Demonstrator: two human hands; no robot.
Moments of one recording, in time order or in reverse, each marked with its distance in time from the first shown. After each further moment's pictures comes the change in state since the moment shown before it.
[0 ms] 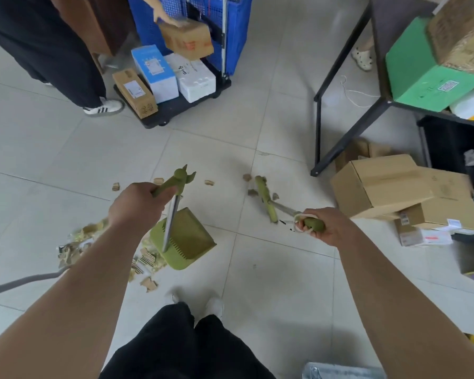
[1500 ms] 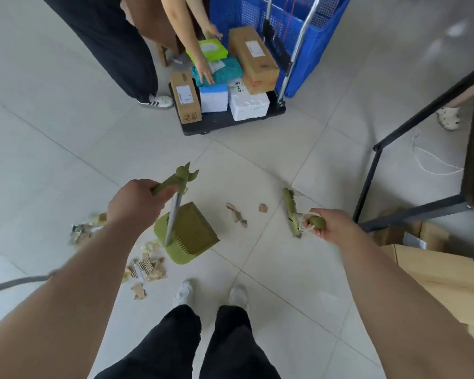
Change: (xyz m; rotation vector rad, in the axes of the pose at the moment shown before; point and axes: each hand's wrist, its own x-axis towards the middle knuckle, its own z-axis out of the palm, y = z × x) left_hand 0.129 0.049 -0.030 -0.105 0.106 -0.269; right_hand 0.165 -0.195 0.095 -0.287 -0.011 -0.026
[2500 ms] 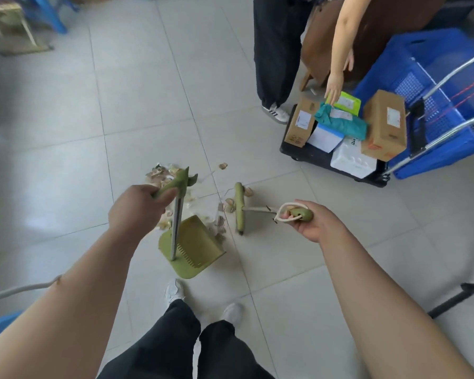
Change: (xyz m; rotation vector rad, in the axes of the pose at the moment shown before) left_hand -0.123 -0.126 -0.019 -0.321 0.310 -0.636; right_hand -0.074 -0.014 0.219 -0.339 -0.521 0.004
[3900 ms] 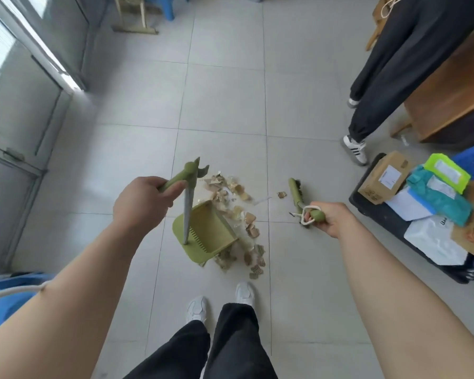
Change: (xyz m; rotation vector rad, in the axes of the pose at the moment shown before) left_hand 0.142 -0.089 -0.112 -0.225 0.148 -0.247; right_hand 0.140 -0.052 0.246 -0.632 0.008 -0.086
